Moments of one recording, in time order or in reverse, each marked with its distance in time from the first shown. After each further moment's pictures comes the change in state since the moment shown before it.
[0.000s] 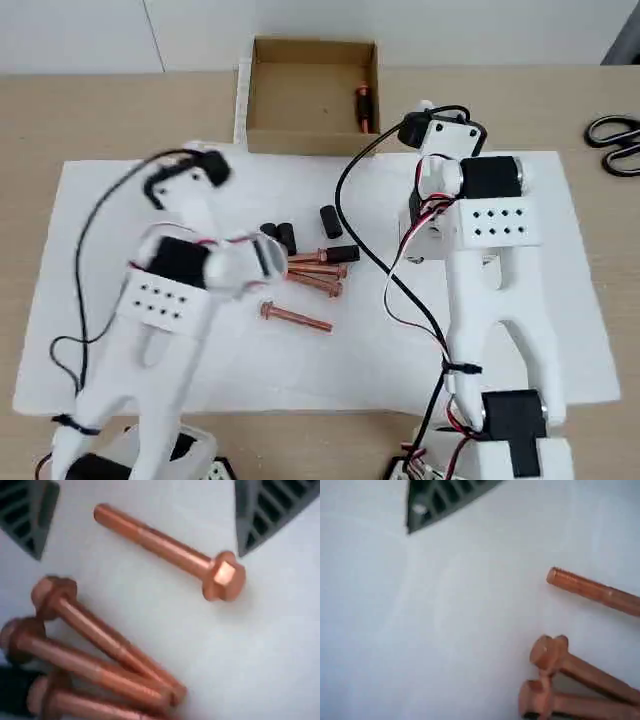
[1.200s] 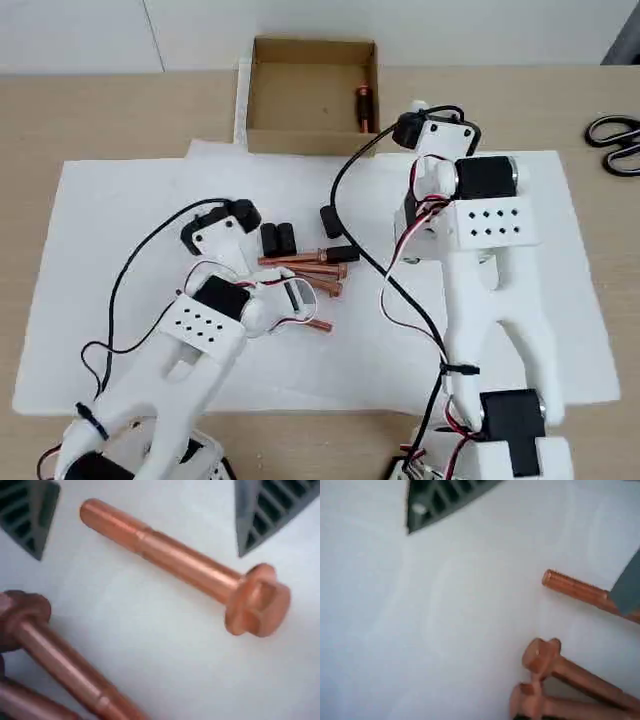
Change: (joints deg) left arm 7.8 0.0 19.1 -17.6 10.9; right arm -1.3 0.0 0.0 0.0 0.0
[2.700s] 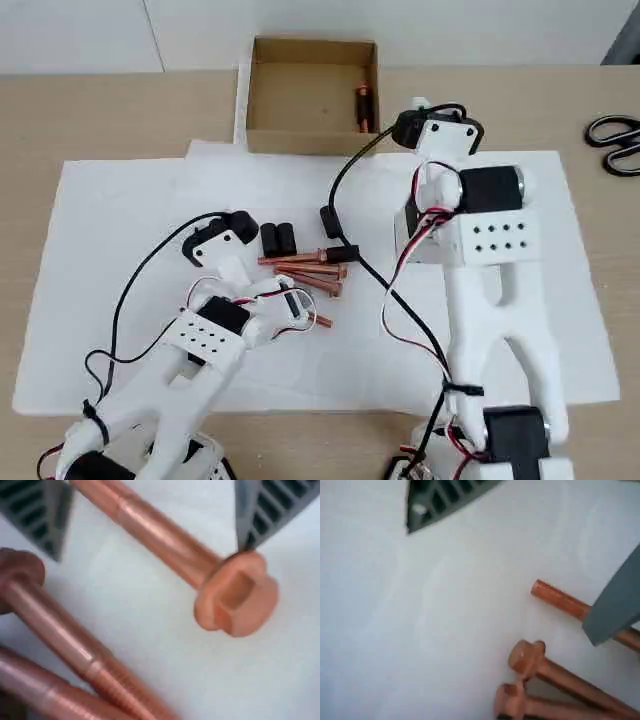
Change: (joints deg) left arm 0.1 0.0 10.0 -15.9 2.3; right arm -0.4 -5.5 1.8 0.0 0.0
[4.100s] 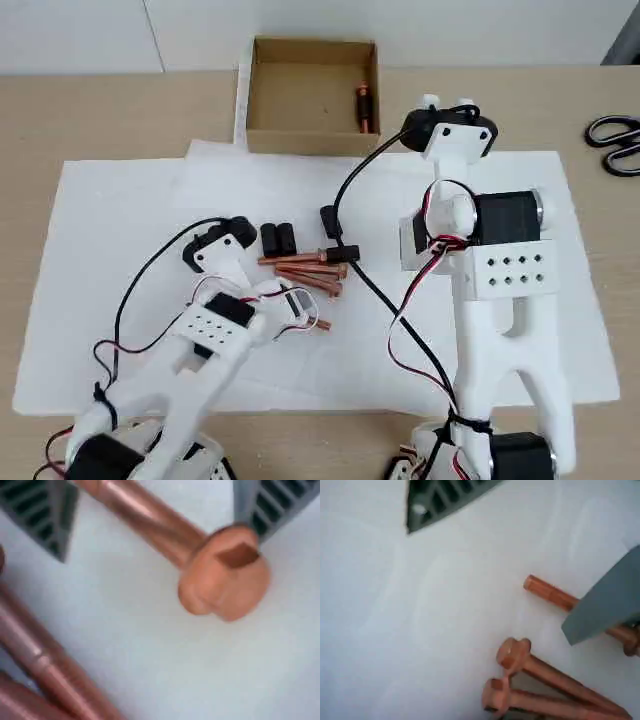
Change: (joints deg) left arm 0.1 7.8 -1.8 -0.7 2.6; right arm 0.0 -7.2 1.8 0.0 0.0
